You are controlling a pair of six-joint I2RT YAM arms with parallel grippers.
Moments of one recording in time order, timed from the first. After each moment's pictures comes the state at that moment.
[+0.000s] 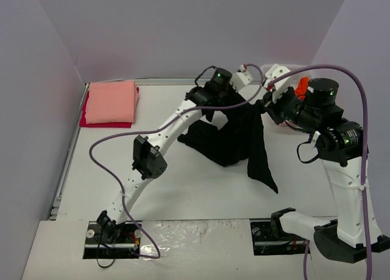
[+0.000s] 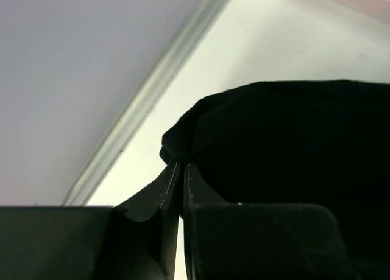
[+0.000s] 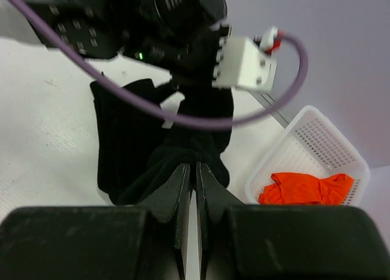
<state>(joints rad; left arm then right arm) -0.74 2.39 2.65 -0.67 -0.12 0.43 0.30 1.13 1.74 -0.95 -0.29 -0.47</state>
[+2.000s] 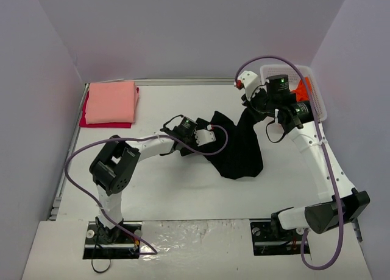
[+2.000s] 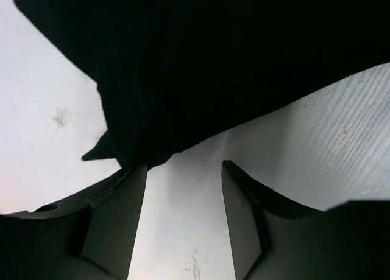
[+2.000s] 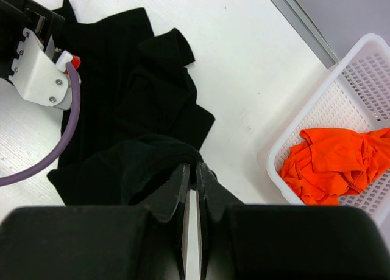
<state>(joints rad) -0.69 1.89 1.24 -0.26 0.01 0.65 0.30 1.35 1.52 -0.83 -0.15 -0.50</state>
